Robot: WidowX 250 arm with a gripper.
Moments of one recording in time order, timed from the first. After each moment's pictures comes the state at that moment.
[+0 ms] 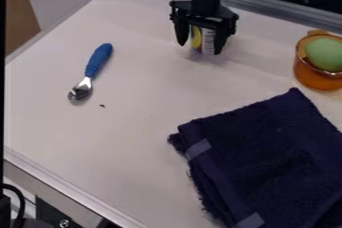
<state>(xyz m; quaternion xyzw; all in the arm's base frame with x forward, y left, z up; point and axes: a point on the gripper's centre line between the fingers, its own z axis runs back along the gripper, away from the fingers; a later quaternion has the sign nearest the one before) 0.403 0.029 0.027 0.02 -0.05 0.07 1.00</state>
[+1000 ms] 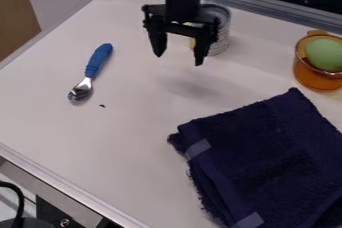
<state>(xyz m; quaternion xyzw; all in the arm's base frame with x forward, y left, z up) 0.323 0.041 0.068 0.01 -0.03 0.10 0.99</state>
